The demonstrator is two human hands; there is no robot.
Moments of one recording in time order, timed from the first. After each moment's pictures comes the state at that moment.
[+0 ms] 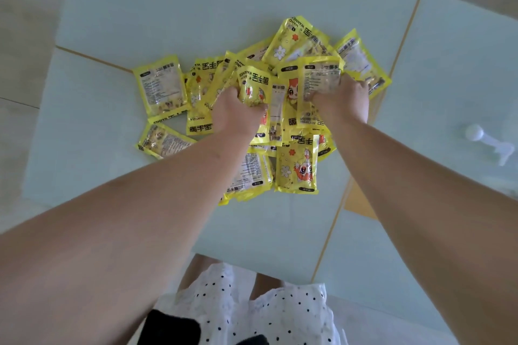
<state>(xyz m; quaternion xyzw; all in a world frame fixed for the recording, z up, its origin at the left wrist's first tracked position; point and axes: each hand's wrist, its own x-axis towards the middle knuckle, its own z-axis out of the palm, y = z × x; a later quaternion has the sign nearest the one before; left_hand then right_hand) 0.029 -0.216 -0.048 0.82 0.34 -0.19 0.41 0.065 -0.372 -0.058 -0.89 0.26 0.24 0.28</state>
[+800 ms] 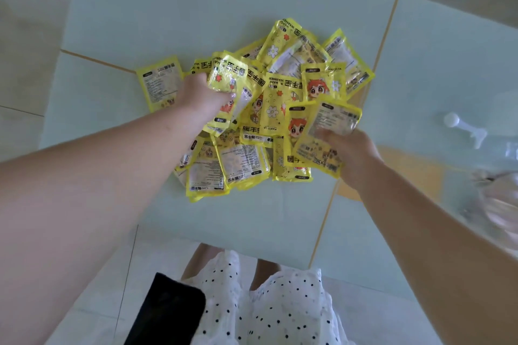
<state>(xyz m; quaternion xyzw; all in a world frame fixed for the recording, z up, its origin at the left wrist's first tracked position) 0.040 -0.167 -0.007 0.84 0.29 -0.27 0.36 -0.013 -0.402 -0.029 -0.65 0.46 0.32 0.51</state>
